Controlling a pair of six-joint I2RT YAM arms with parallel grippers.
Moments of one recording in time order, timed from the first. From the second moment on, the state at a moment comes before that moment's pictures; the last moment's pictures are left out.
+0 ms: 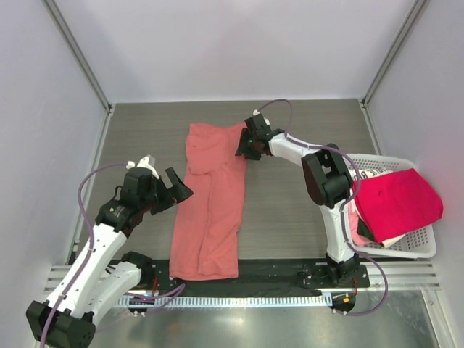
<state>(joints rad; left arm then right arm) -0.33 0.81 0.74 -0.65 0.11 -0.73 0.51 2.16 1.59 -0.31 -0.02 0.68</state>
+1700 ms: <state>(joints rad) -0.41 0.99 0.45 -0.35 0.21 -0.77 0.54 1.56 0.95 -0.33 -0.11 0.69</state>
